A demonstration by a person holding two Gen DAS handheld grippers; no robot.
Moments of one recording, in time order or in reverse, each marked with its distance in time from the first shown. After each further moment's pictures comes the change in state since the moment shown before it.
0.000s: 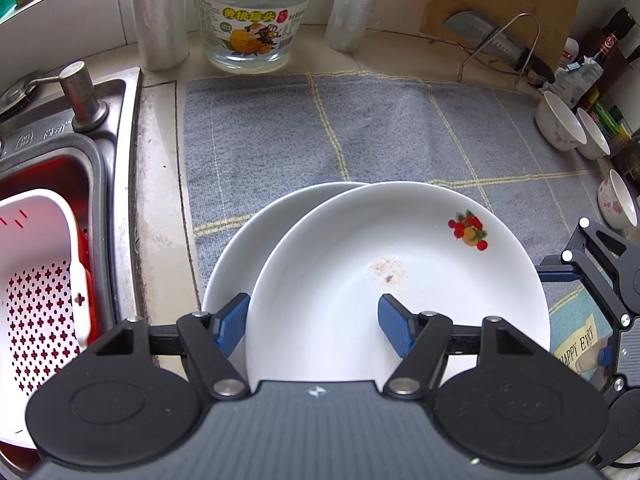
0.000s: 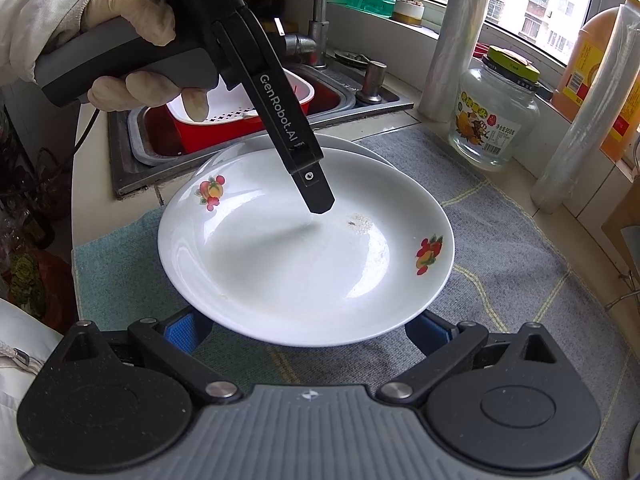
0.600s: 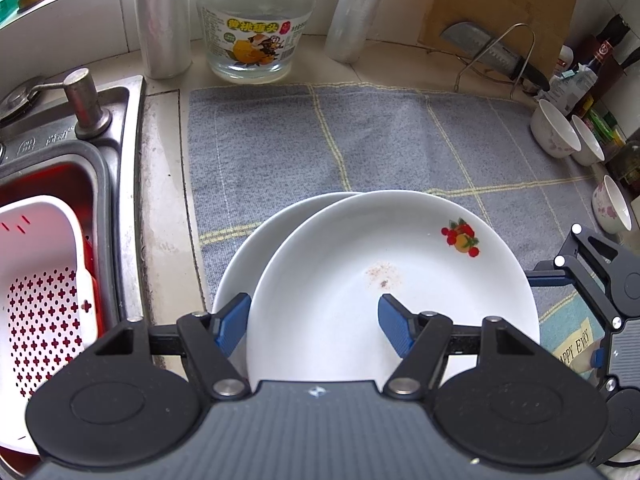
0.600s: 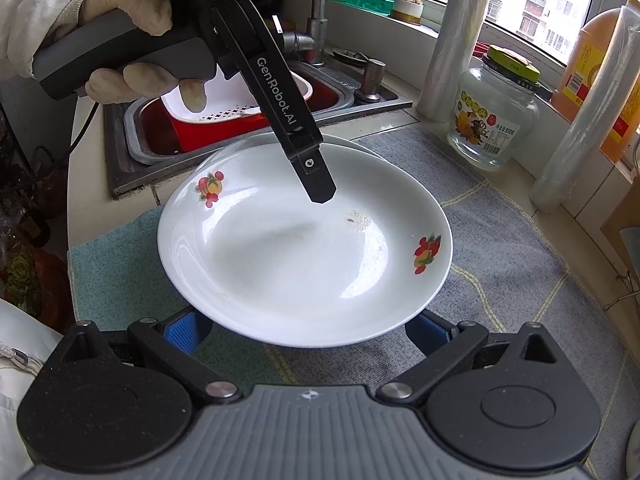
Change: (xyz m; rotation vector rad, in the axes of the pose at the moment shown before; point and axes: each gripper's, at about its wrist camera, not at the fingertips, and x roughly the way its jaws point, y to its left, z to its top) left arm -0.006 0.004 -0.001 0.003 -0.024 -0.015; right arm 0.002 0.000 0.001 -0.002 0.007 -0.008
